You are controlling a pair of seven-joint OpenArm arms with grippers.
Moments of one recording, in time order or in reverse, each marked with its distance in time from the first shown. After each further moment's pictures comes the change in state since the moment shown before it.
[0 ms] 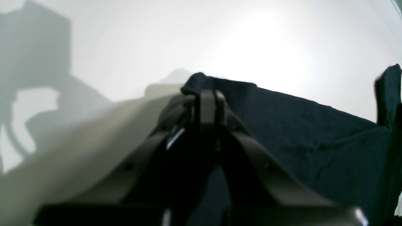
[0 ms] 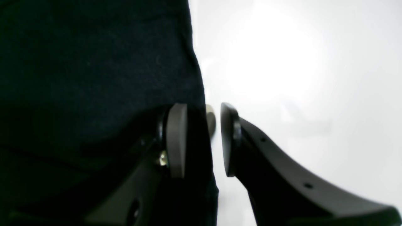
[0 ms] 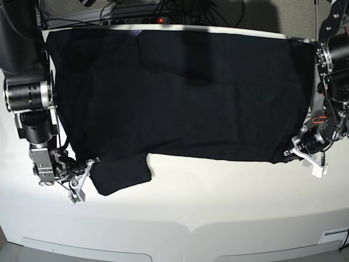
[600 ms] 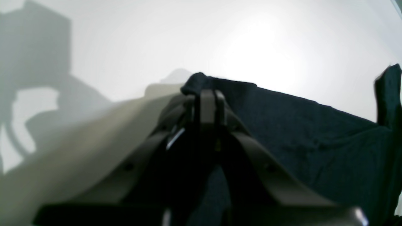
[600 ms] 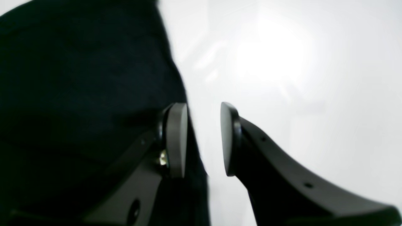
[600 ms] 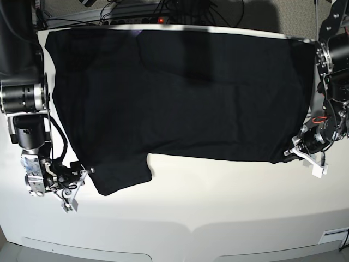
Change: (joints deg) left arm 0.0 0.0 0.0 0.0 0.0 0.0 0.1; right arm 1.5 1.6 0.2 4.8 7.3 0.0 -7.5
